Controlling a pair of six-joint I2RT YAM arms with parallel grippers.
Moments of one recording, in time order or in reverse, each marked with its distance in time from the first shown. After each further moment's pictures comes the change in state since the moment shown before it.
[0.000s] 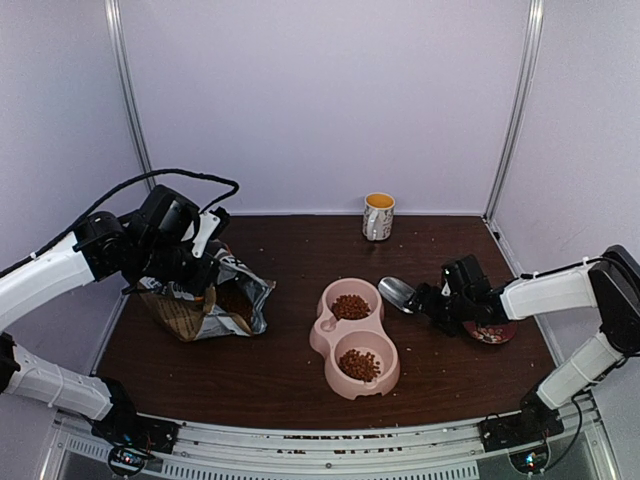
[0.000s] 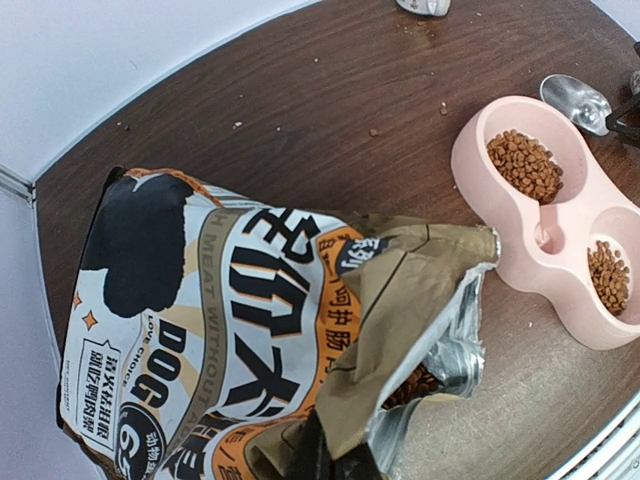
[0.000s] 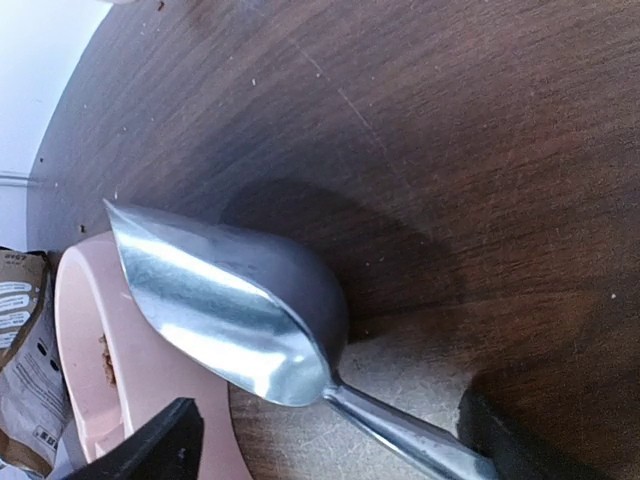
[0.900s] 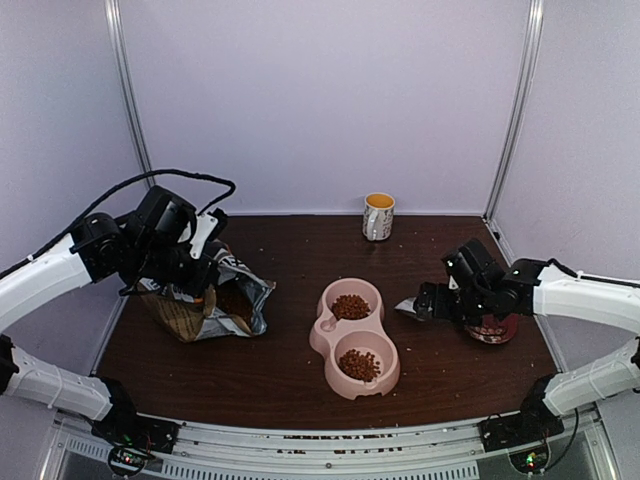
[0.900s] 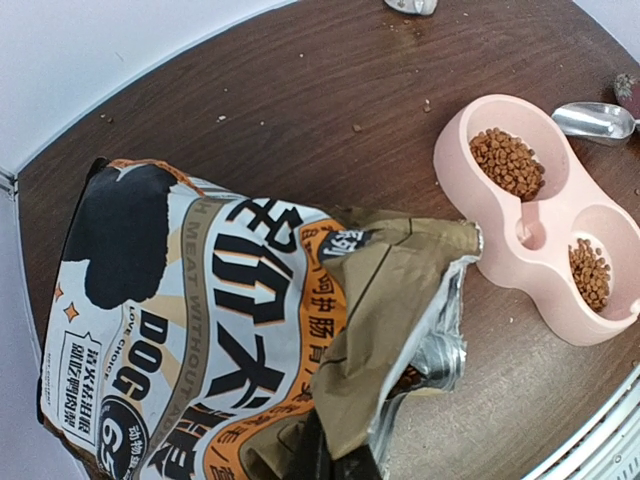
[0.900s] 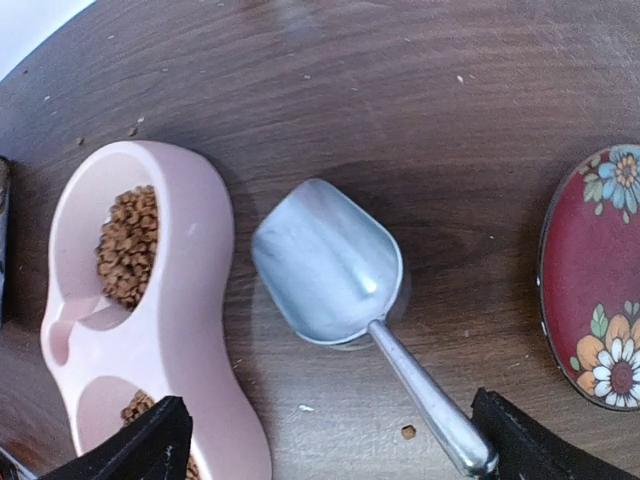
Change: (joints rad) left arm 0.001 -0.017 -0.010 -0.002 0.054 -0.032; right arm 0.195 -0.281 0.176 -0.584 0.273 -0.187
